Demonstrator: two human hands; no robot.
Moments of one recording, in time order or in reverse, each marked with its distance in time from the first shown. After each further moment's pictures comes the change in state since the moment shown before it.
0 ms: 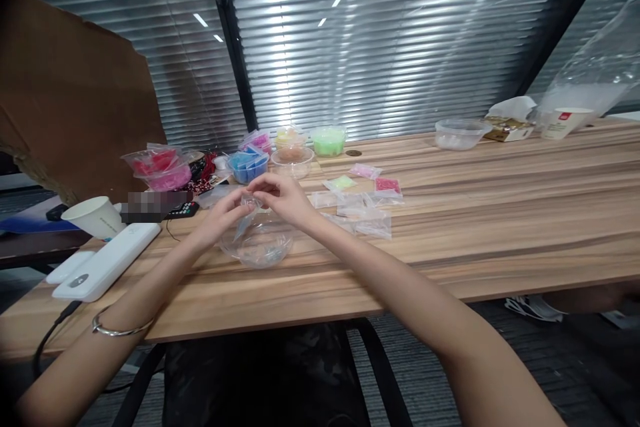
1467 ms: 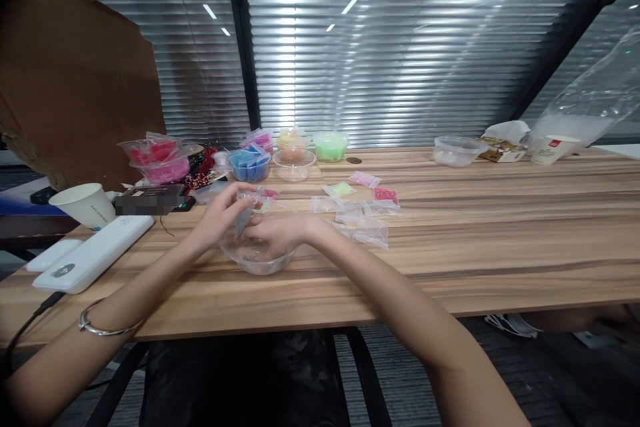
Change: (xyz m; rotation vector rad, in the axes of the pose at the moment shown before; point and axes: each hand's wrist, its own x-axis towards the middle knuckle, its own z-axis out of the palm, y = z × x) left_hand -0.002 0.004 0.010 -0.040 0.206 -0.007; right_hand -0.007 -0.011 0.003 -0.540 -0.748 -0.163
